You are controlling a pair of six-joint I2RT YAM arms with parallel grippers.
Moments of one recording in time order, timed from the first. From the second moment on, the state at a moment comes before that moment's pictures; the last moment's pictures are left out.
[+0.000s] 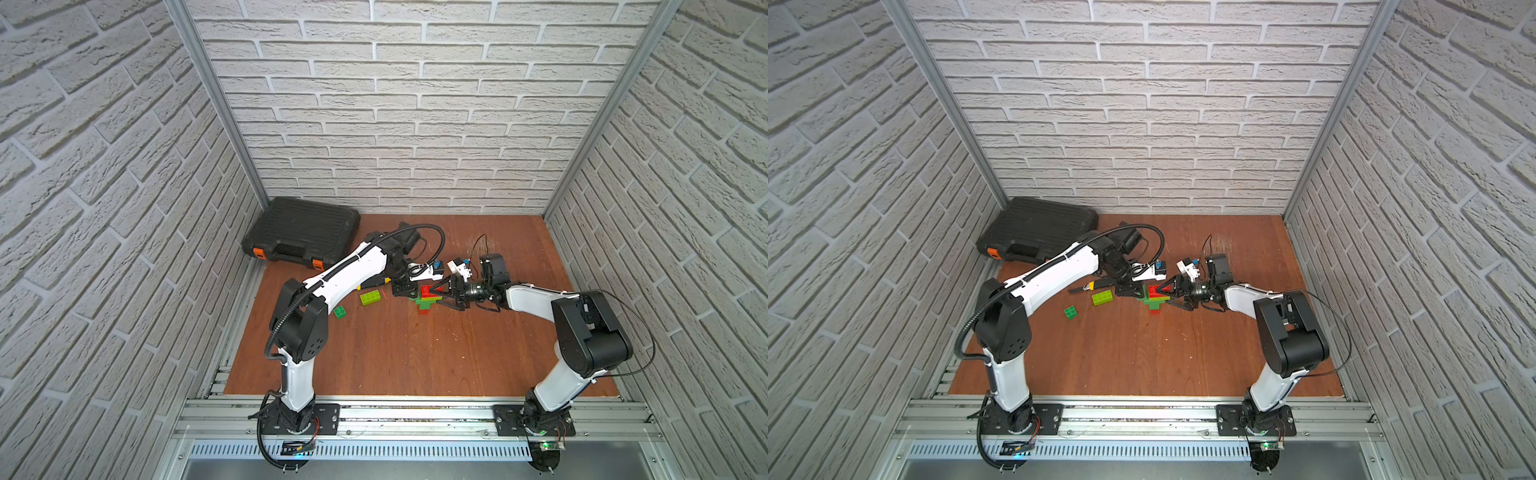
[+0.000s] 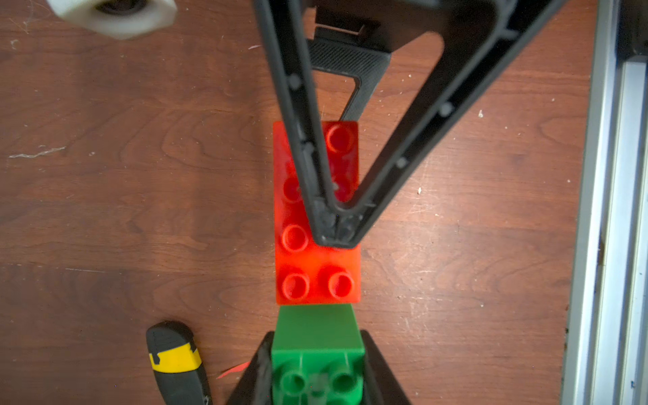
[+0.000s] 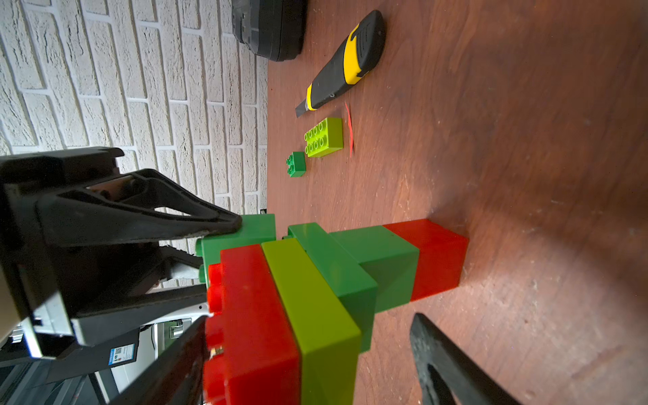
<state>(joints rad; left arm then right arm) -0.69 1.91 1.69 -1.05 0.32 0.79 0.19 1.70 0.83 0.01 -1.05 0.65</state>
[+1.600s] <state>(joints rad) -0.75 2.14 2.05 -1.34 0.23 0.84 0.19 1.75 0.85 0.03 -1.11 0.62</state>
